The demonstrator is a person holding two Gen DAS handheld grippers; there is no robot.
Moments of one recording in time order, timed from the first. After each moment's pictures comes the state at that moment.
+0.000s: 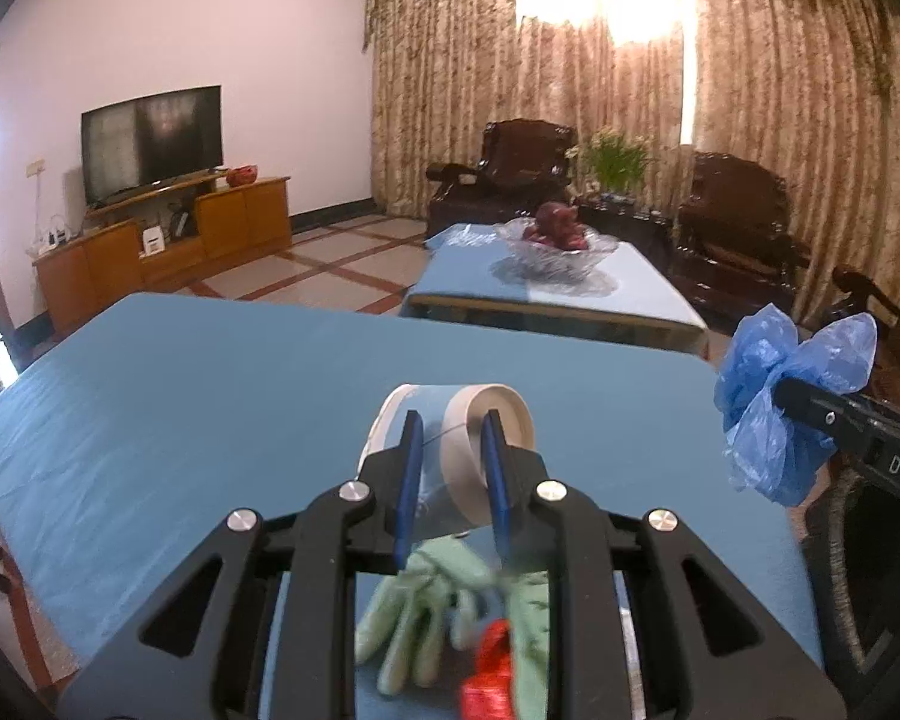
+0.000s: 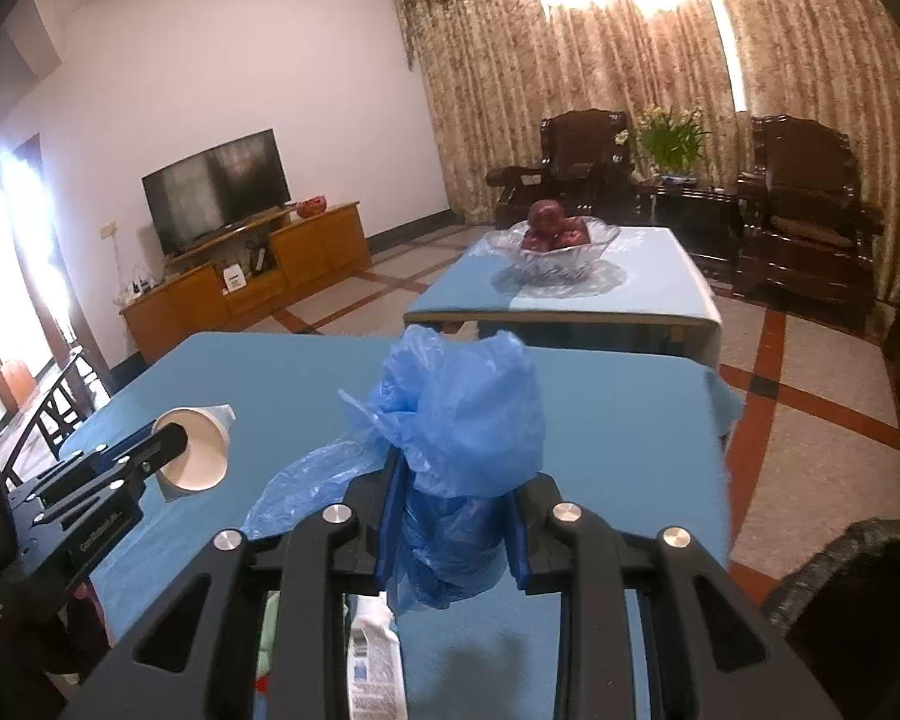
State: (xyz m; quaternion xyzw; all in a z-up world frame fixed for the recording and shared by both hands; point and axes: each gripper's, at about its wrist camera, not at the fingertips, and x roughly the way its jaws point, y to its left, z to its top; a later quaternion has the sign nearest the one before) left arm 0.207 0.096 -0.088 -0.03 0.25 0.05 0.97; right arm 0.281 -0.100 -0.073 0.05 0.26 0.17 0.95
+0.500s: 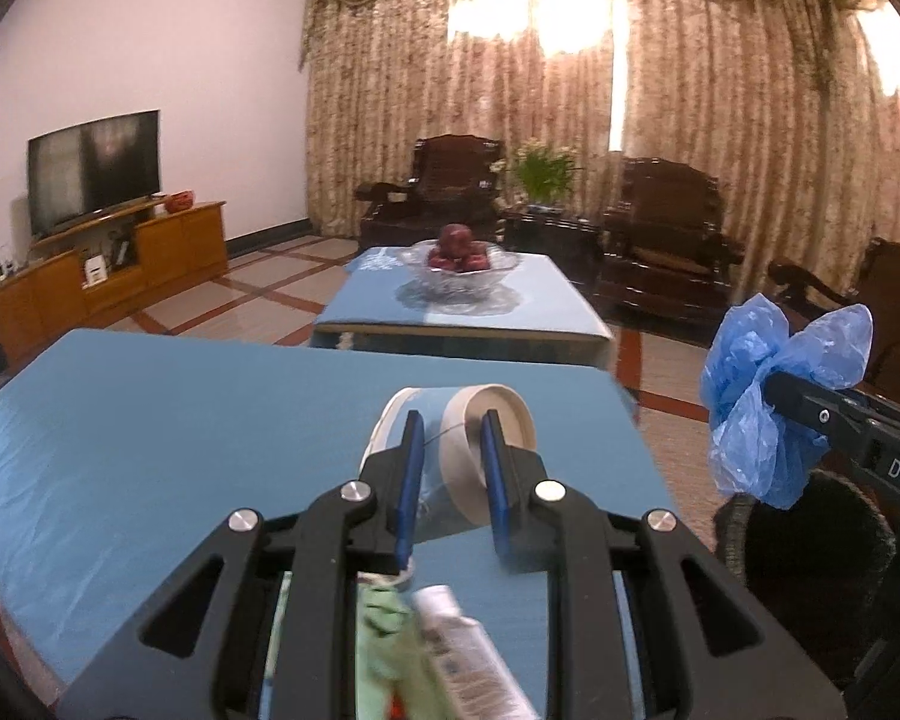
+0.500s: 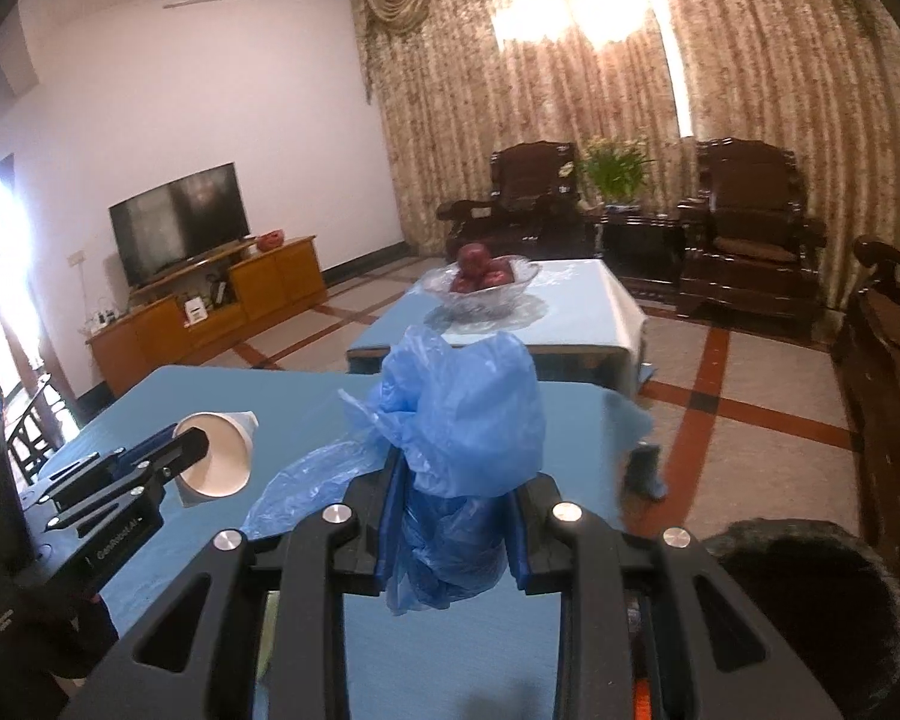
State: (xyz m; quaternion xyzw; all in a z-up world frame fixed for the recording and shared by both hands) left arm 0.203 0.006 -0.065 -0.02 0.23 -0.03 0.97; right arm 0.238 -0.173 -0.038 0.06 0.23 0.11 0.97
